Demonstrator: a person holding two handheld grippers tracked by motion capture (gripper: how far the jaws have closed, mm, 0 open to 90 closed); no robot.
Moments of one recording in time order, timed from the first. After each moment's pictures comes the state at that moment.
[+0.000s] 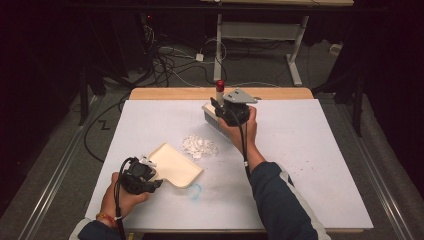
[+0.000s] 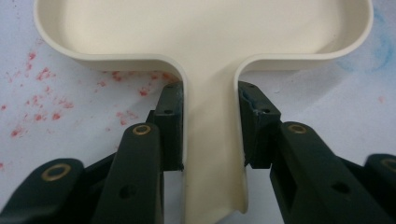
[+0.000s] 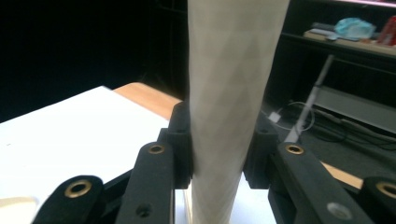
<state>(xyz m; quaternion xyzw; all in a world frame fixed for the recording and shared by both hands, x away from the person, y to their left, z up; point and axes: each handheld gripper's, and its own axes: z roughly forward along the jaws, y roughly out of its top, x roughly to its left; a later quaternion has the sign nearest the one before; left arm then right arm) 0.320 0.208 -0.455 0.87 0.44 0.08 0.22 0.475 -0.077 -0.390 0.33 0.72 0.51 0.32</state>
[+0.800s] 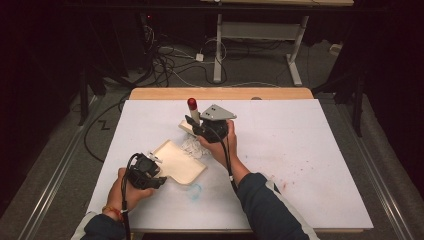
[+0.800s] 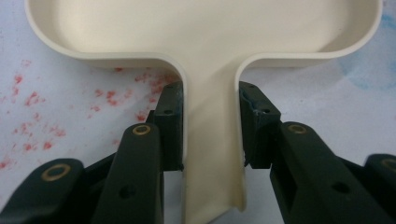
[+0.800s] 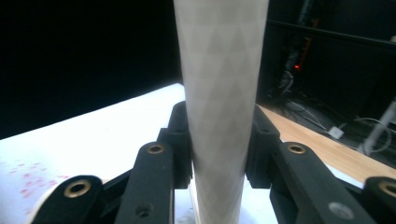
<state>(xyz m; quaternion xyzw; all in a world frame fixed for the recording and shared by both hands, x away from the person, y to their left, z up) 0.338 0.197 -0.459 0.87 0.43 0.07 0.21 0.440 -0.027 -0.413 0.26 0.75 0.55 0.25</state>
